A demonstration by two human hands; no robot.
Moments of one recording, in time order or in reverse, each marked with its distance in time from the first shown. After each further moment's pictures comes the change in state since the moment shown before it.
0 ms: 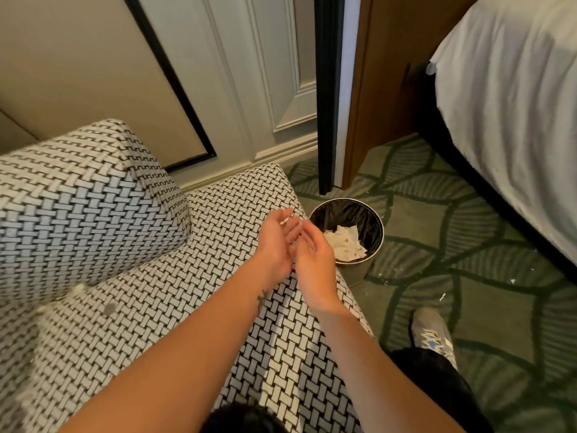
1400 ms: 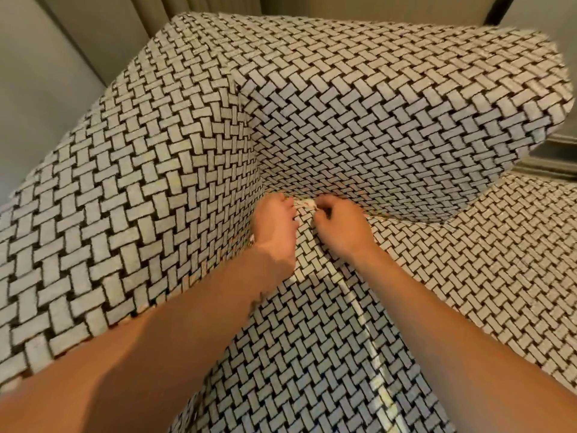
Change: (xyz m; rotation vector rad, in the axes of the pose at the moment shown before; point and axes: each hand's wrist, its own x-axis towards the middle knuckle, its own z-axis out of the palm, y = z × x) left_hand -0.049 0.095 -0.417 -0.393 0.663 0.215; right_hand -0.067 0.081 0.379 -1.029 -0.740 -0.442
